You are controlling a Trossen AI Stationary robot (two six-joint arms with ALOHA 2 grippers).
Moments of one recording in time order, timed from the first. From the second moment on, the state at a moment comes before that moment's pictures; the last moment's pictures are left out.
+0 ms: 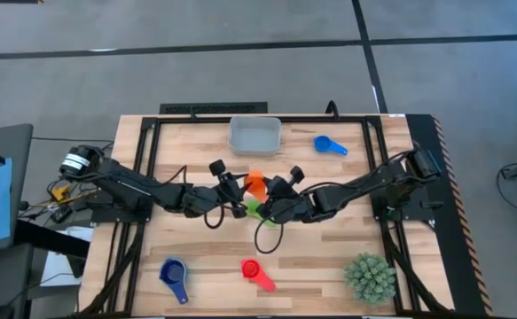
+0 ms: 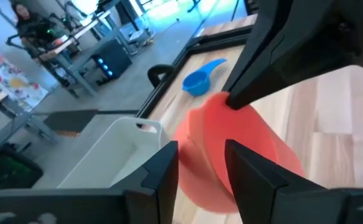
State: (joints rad) left arm -0.23 1.47 0.76 0.45 -0.86 0.24; right arm 0.26 1.72 1.16 -0.10 0.95 0.44
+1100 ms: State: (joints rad) left arm -0.69 1.00 0.86 -0.86 -0.57 -1.32; right arm 0.36 1.71 1.16 -0.21 0.87 0.58
